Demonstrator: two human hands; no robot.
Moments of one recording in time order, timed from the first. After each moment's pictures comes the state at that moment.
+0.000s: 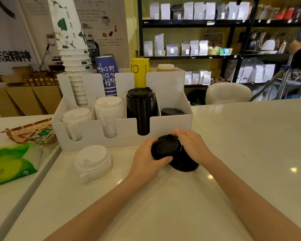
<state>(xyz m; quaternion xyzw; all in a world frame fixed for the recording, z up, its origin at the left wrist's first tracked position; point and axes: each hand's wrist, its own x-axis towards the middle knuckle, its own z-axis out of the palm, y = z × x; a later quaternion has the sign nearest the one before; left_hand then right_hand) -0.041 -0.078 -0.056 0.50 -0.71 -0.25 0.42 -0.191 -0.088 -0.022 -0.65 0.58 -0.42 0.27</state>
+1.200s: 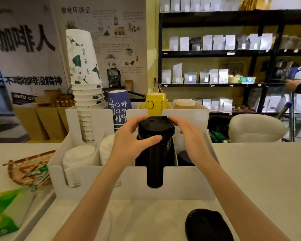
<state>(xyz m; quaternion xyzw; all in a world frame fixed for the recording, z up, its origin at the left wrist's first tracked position) 0.010 -0.184 0.062 0.45 -0.68 -0.18 0.56 -0.150 -0.183 0.074 -0.69 0.37 -0.55 0.30</state>
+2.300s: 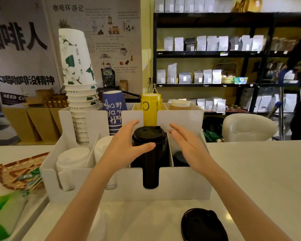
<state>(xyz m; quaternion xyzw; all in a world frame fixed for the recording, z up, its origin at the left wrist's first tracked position) 0.012 -0.174 0.069 0.54 -0.72 -0.15 0.41 -0.170 -0.188 0.052 -0.73 0.41 -0.48 0.25</state>
